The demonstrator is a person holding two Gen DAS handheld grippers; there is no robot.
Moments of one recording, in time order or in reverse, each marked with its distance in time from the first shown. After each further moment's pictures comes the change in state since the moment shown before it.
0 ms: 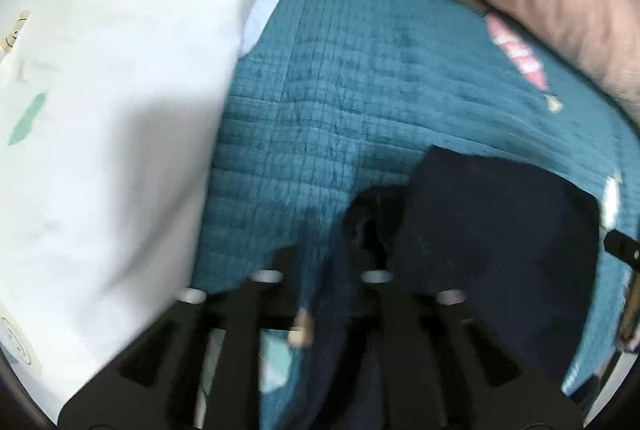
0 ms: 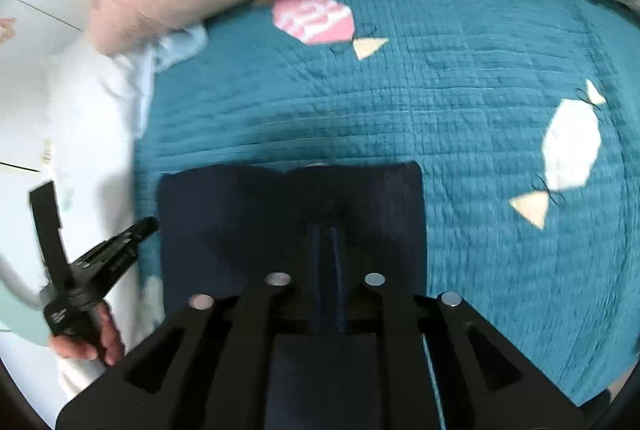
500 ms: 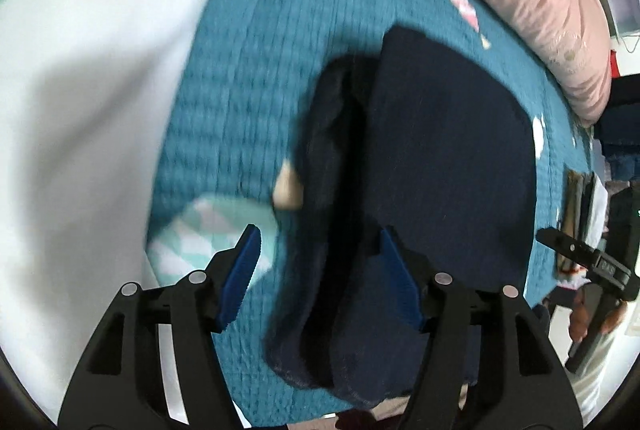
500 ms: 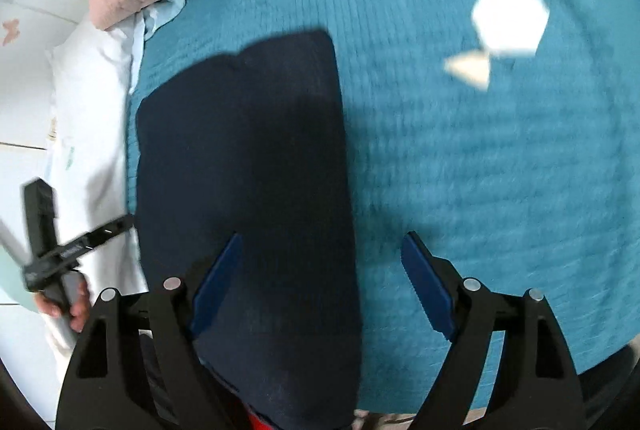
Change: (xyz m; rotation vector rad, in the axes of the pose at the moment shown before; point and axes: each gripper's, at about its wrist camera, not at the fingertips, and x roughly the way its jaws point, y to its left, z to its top) left arm 0.007 0.037 -0.065 -0.009 0.190 -0.334; right arm -0.002 -0.065 -0.089 0.088 0.083 0.067
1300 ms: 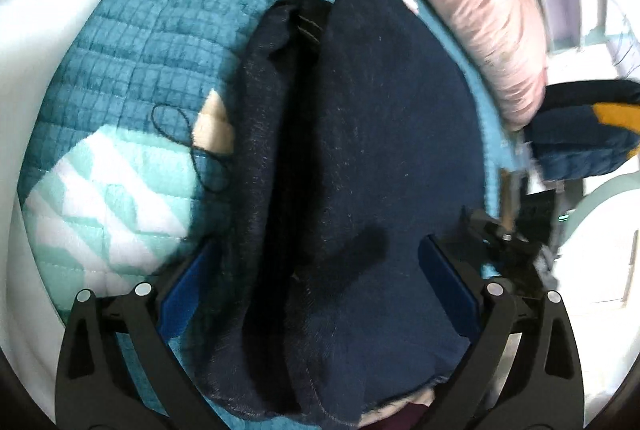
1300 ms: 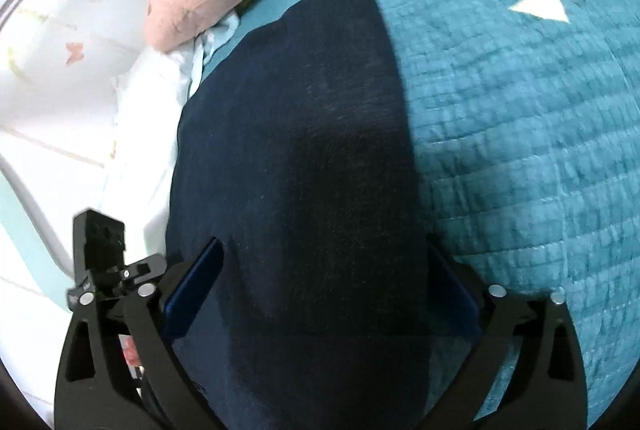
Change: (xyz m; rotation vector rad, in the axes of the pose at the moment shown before) left arm 0.036 -0.006 -0.041 0.017 -0.092 -0.274; right arm 0.056 0.004 -0.024 -0.053 -0.219 0.266
